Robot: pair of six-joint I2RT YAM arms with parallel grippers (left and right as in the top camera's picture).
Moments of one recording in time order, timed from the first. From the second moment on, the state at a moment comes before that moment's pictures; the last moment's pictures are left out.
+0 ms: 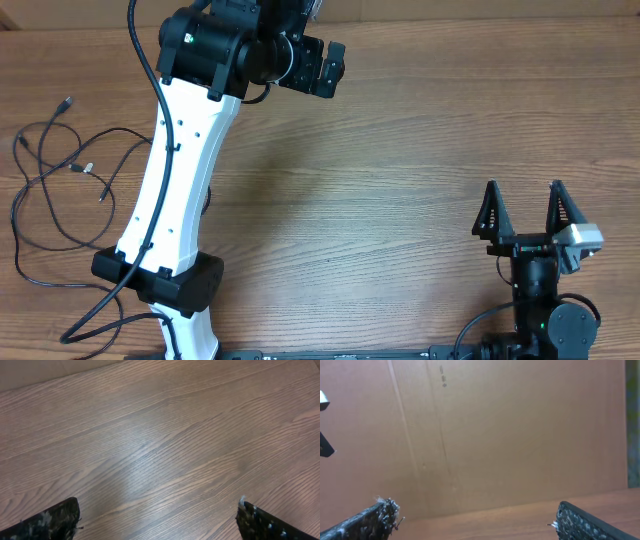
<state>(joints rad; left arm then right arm) -0.38 1.97 2.46 -1.39 0.21 -0.09 -0.01 0.09 0.17 0.18 -0.03 0.22</state>
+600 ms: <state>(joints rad) -0.38 1.97 2.46 -1.39 0.21 -0.09 -0.01 0.01 0.02 0.13 0.00 0.23</state>
